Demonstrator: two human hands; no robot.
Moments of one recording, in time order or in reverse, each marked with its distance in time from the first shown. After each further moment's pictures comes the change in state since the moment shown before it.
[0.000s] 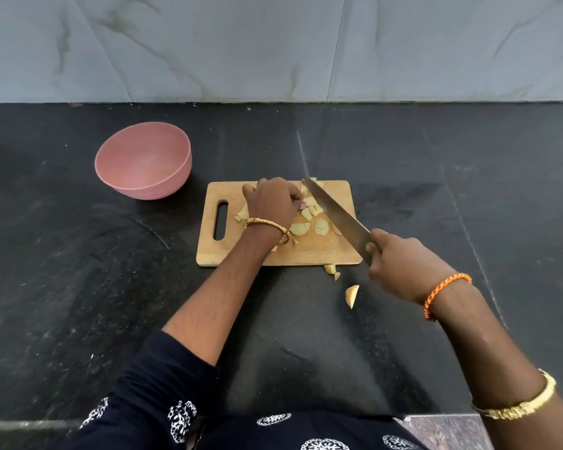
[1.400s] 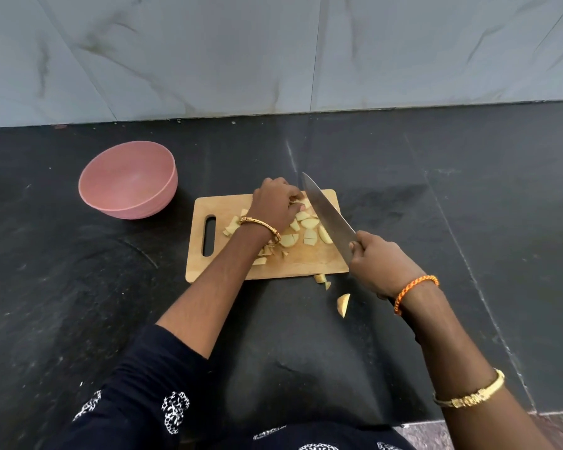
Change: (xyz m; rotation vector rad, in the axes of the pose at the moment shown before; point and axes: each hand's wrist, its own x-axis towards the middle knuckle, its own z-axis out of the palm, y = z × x) left_hand 0.024 0.005 0.008 -0.030 -0.116 0.201; right_hand 0.021 0.002 0.009 0.262 0.046 0.032
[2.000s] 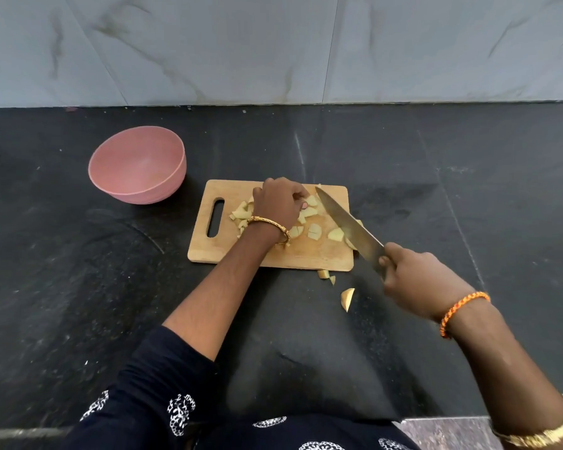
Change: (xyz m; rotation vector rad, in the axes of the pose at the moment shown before) left_hand -0.015 0.004 0.001 -0.076 0.084 -0.145; right_hand -0.029 0.015 -0.016 -0.274 -0.053 0.036
